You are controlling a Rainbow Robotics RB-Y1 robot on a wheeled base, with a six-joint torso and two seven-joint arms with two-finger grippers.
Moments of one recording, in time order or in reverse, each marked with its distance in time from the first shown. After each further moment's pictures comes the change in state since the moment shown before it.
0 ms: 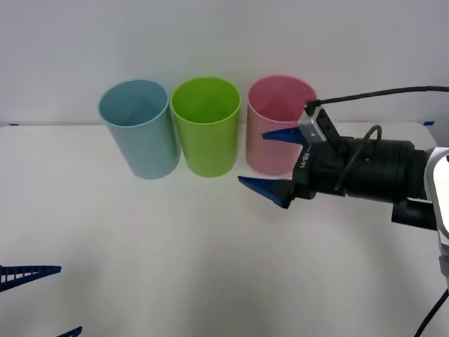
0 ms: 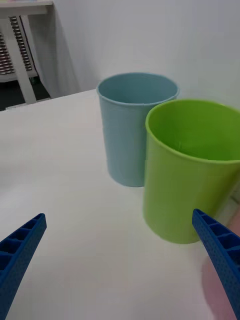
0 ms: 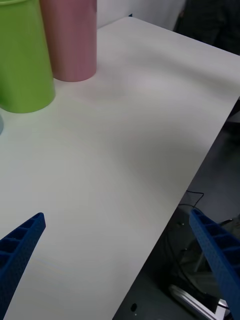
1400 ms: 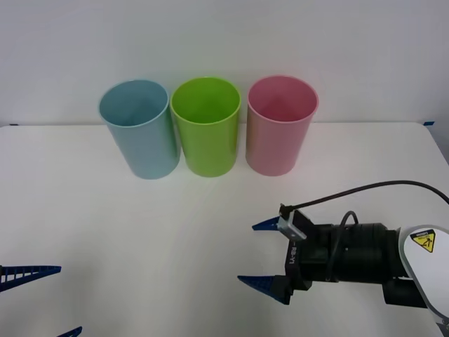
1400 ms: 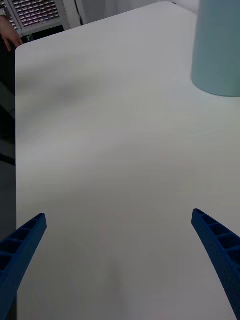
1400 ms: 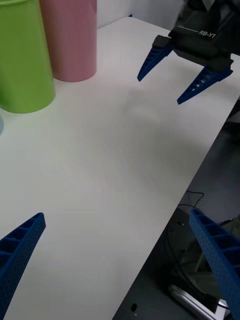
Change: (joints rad) right arm 0.278 -0.078 0.214 0.001 0.001 0.030 0.139; left arm 0.000 0.000 0.000 0.000 0.000 0.000 0.000
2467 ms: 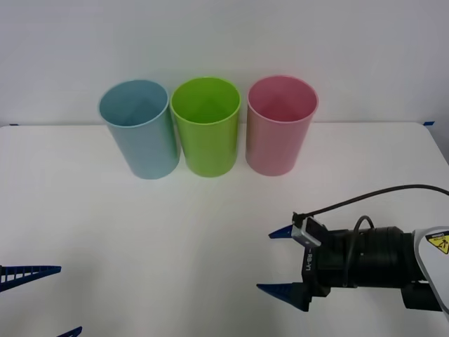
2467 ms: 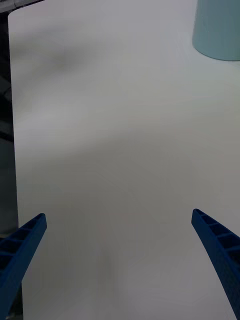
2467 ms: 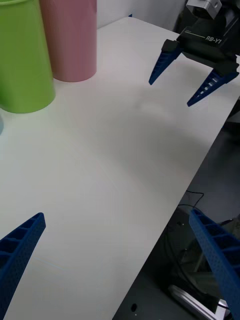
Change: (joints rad) right arm 0.017 -0.022 -0.062 -0.001 0.039 -0.079 0.014; left arm 0.000 0.000 0.000 0.000 0.000 0.000 0.000
